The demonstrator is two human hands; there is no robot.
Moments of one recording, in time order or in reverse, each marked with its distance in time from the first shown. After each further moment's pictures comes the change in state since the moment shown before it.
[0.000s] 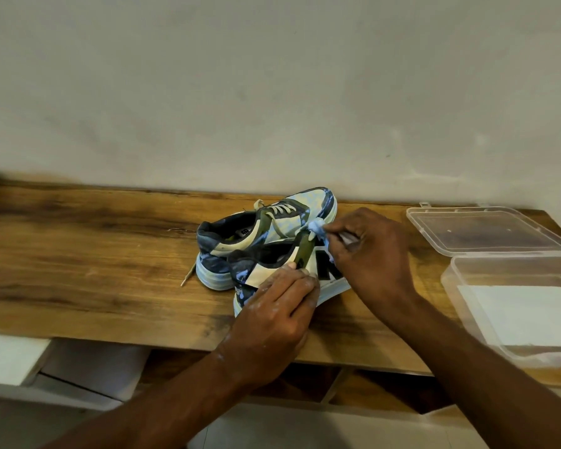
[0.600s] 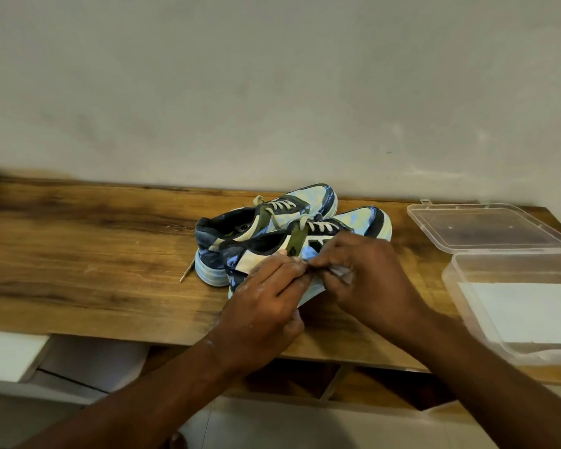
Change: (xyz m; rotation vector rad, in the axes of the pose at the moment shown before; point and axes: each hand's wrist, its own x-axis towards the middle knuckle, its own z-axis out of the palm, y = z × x) left_hand 0.002 -0.017 -0.005 -0.098 0.011 -0.062; right_hand -0.018 -0.012 -0.018 -0.063 -0.383 -0.167
